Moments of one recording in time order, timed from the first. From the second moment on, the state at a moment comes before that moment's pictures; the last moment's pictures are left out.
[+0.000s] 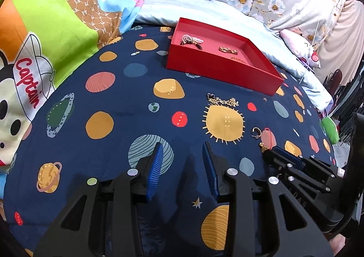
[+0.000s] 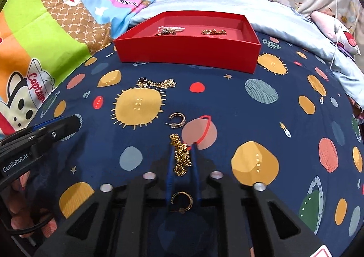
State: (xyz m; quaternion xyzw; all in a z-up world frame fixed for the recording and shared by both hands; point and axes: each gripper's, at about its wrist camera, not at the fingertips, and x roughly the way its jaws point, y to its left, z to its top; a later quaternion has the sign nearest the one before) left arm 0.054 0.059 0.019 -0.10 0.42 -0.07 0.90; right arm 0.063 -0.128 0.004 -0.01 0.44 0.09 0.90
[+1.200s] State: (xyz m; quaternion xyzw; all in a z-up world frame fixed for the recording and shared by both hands) left arm 0.156 -0.009 0.004 -0.04 0.43 -0.10 0.90; right arm 0.054 -0.194 0.000 0.11 0.43 0.09 0.89
